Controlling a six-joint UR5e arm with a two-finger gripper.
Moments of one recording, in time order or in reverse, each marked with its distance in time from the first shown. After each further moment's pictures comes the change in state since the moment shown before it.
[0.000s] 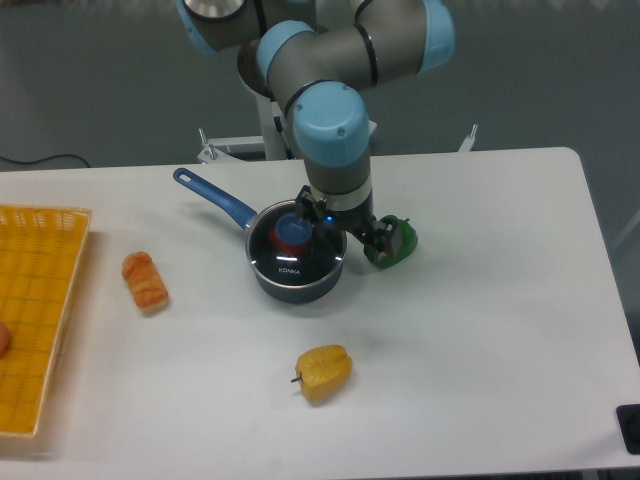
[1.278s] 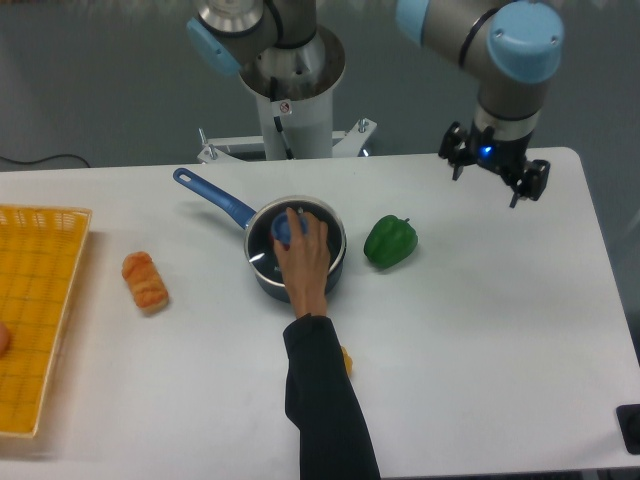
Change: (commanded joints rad) arm 0.445 0.049 0.000 -0.011 -0.077 0.632
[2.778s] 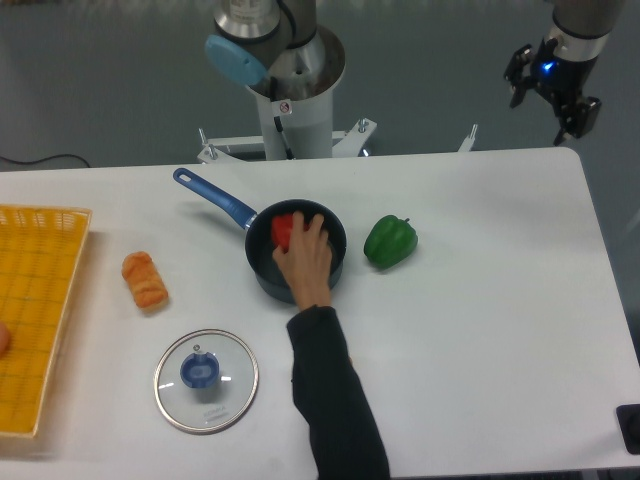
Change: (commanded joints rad) arm 0.206 0.051 -0.043 -0.055 -0.011 0.474
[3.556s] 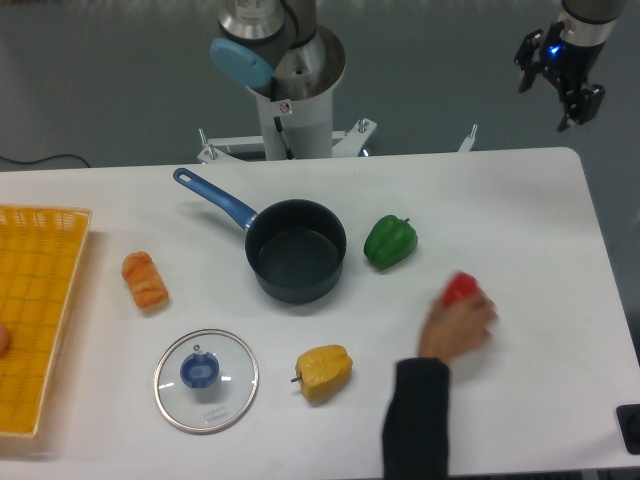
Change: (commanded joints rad) arm 0.054 0.009 -0.021 0.000 -0.002 0.126
